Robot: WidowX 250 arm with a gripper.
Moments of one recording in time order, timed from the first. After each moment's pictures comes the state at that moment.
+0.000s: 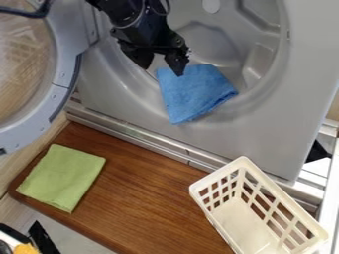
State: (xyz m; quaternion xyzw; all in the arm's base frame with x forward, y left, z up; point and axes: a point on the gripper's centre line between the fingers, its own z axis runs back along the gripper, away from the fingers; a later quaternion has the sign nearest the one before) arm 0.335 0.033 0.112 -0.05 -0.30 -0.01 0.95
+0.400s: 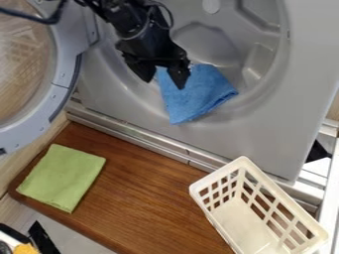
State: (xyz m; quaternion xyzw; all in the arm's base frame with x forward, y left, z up) arm 0.339 0.028 0.088 -0.07 -0.26 -0.02 0.96
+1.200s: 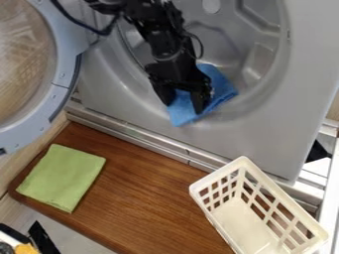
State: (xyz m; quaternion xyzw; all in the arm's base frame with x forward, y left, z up) arm 0.359 0.005 0.035 -0.06 -0.17 -0.04 0.98
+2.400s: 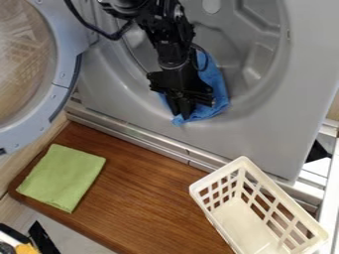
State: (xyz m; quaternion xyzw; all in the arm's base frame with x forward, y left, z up) arm 0.359 0.005 0.023 -0.03 -0.15 -0.02 0.99
